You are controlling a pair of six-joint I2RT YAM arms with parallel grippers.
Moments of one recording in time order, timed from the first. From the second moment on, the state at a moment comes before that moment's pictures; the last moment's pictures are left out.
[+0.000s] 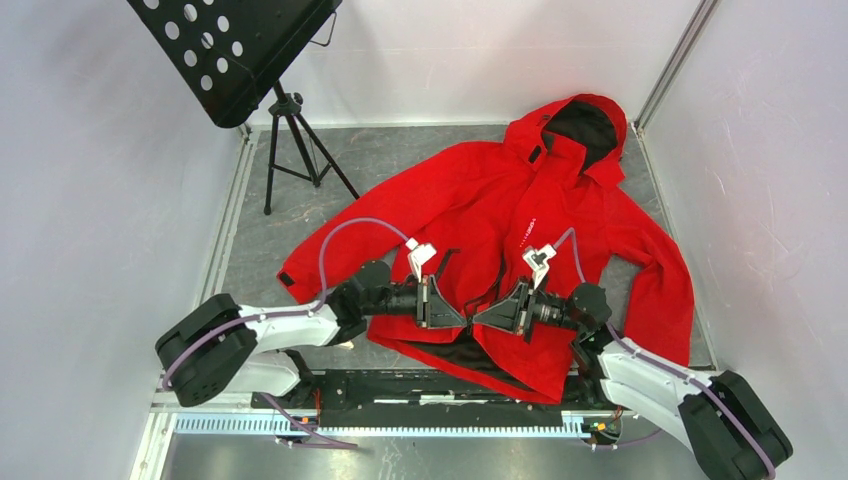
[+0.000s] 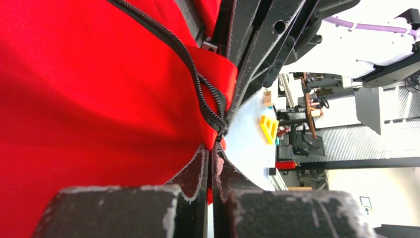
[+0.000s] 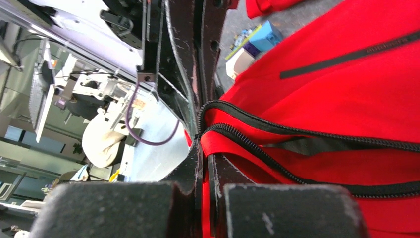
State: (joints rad) left arm -0.92 1.28 0.38 0.70 0.57 -0.95; right arm 0.53 0.88 0.01 0.95 -0.80 0.92
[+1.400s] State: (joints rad) left arm -0.87 1.60 0.35 0.88 0.80 -1.12; right arm 1.16 0.64 0.51 -0.28 -0.09 0.01
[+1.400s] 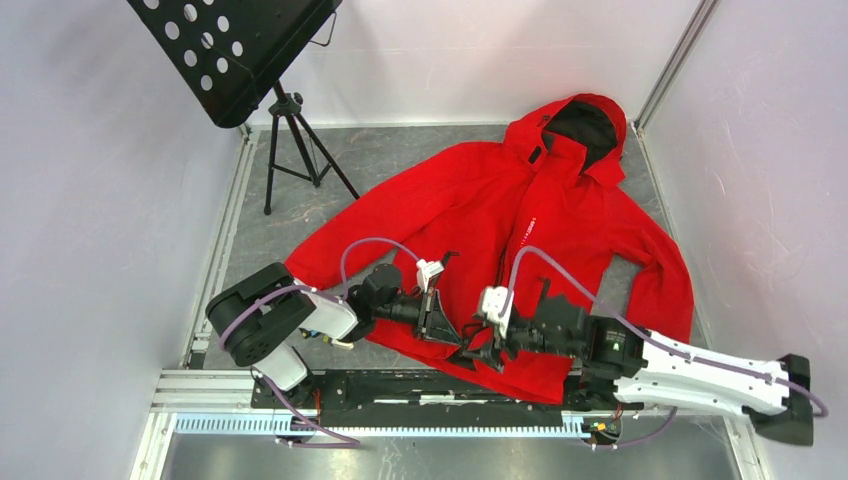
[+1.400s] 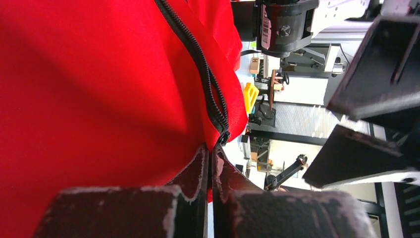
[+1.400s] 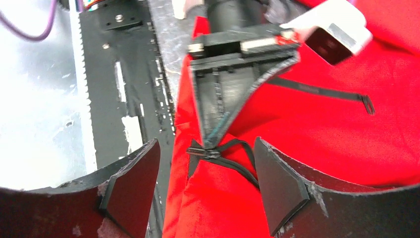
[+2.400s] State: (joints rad) left arm -0.86 1.58 0.34 0.89 0.82 -1.14; right arm 1.81 0.86 0.10 0.40 0.51 -0.87
